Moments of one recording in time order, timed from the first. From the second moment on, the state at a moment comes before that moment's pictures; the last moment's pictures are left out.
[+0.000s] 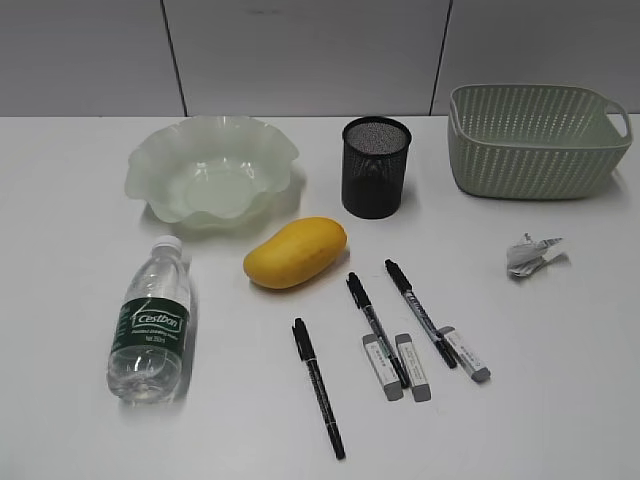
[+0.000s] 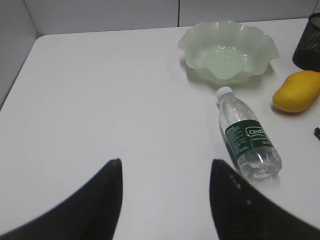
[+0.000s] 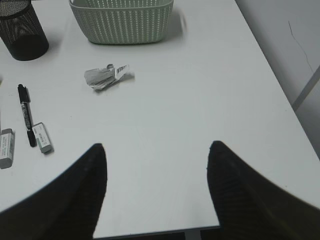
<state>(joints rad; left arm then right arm) -0.16 -0.01 -0.54 0.06 1.06 -0.08 0.05 -0.01 -0.51 -0.07 1.04 0.10</state>
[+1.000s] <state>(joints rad) -0.16 0.45 -0.61 -0.39 0.65 0.29 0.05 -0.01 -0.51 -0.07 1.04 0.10</state>
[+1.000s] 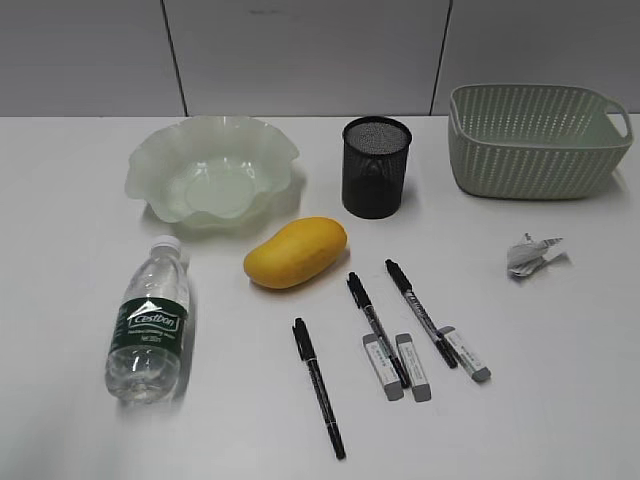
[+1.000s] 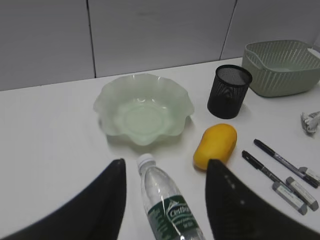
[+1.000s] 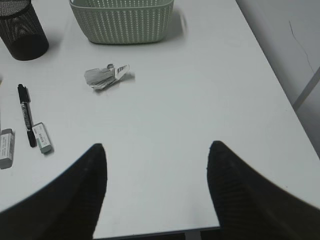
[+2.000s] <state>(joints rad) -0.68 1.79 -1.07 -0.36 0.20 0.77 0.05 -0.01 -0.51 -0.06 1.04 0.10</state>
